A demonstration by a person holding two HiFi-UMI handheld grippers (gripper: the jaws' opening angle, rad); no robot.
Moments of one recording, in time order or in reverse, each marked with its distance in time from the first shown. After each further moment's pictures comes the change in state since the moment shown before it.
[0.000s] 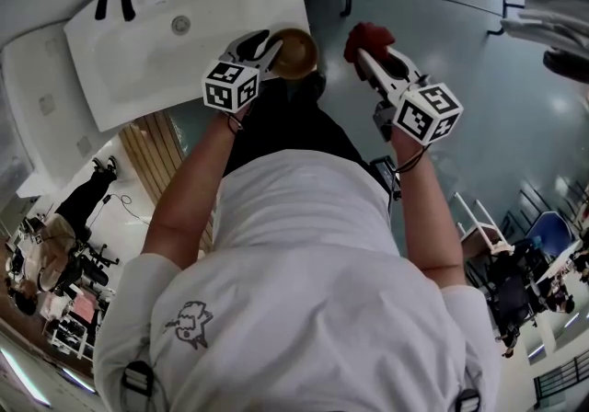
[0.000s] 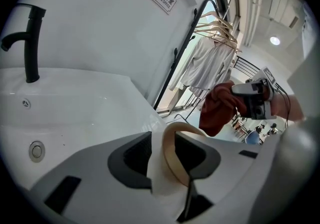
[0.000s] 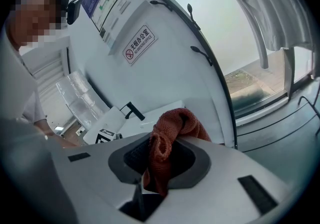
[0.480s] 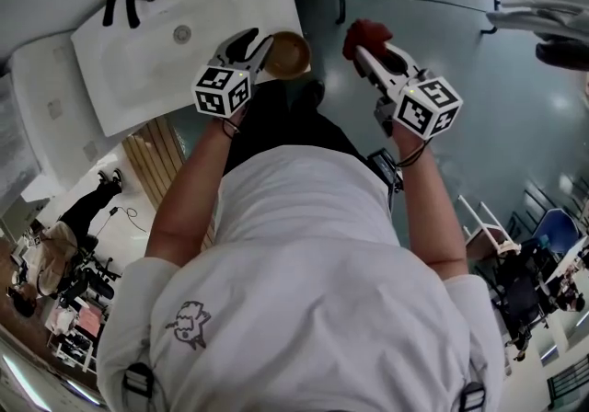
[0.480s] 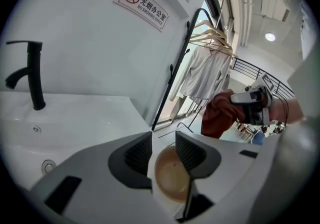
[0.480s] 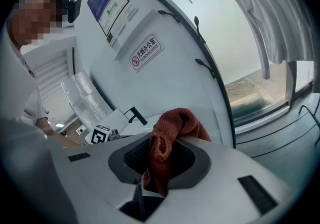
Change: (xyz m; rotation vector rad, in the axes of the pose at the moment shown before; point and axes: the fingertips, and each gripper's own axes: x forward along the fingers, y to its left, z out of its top) left arm -0.029 -0.016 0.052 0.057 -0.098 0.044; right arm -0.026 0.010 0.025 -0.055 -0.045 0.012
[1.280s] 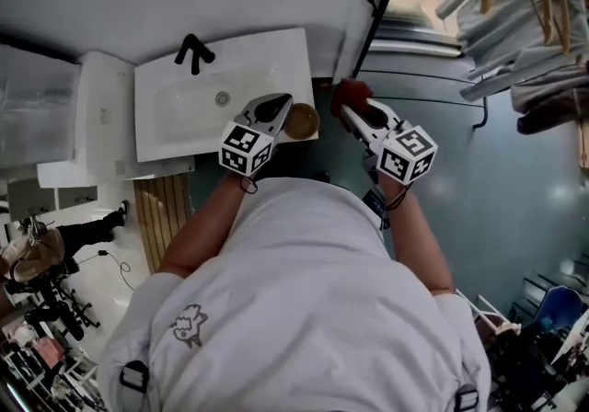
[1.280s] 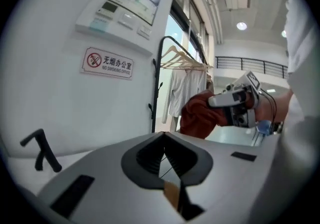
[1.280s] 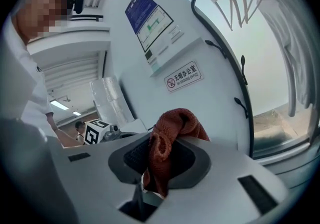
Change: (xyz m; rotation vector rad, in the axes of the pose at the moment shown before) left arm -0.095 -0.105 0.115 0.268 -0.197 -0.008; right arm -0.042 0.116 0.076 -0.243 -0.143 0.178
